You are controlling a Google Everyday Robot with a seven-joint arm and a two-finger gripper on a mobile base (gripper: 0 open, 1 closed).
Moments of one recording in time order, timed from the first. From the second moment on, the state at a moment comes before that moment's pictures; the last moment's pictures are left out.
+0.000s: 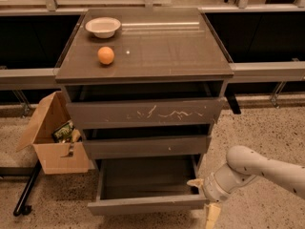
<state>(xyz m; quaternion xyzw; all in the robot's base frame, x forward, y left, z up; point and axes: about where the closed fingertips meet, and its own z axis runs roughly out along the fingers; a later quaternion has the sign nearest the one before) 0.408 -0.172 0.433 -0.68 0.66 0.29 0.13</state>
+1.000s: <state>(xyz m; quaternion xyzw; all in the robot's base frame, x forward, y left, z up) 0.419 -0.187 0.347 -0.69 0.65 0.29 0.14</state>
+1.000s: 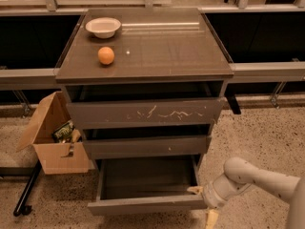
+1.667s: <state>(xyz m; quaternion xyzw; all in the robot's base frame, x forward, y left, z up) 0.415 -0.182 0.272 -0.69 0.63 0.32 0.14</state>
